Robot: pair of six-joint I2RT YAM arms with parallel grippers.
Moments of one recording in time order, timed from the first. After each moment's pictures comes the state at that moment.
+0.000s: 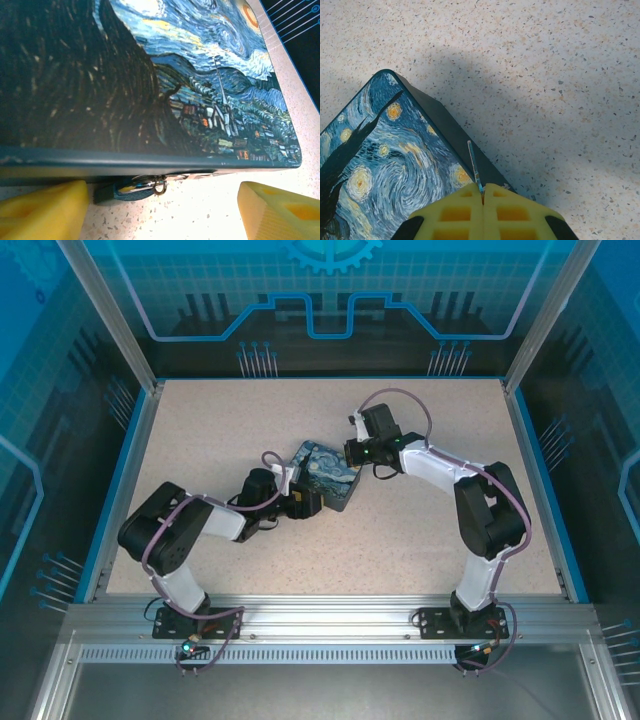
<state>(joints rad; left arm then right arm) -0.44 1.72 0.52 0.66 0.46 -0.50 0.46 1.83 1.26 -0.28 -0.16 0.28</state>
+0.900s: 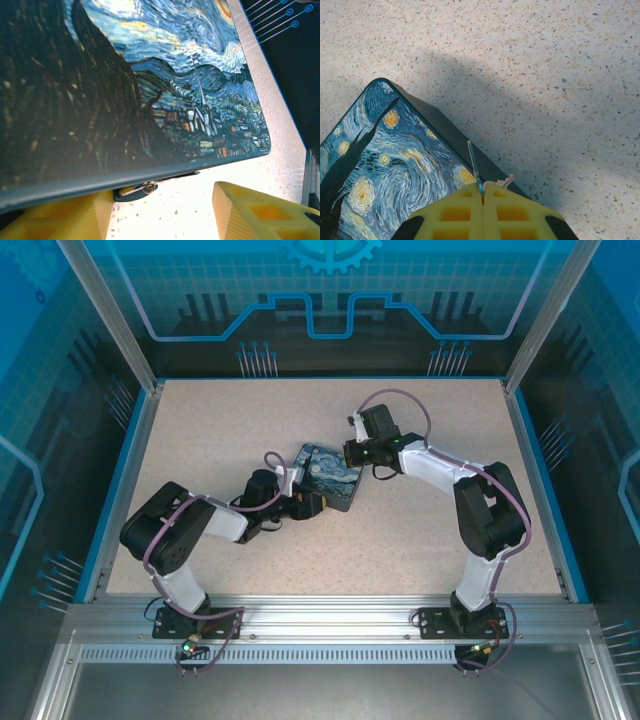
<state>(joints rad) -0.47 1.73 0.52 0.69 0.51 -0.60 0.47 1.83 1.26 -0.28 -0.16 0.28</state>
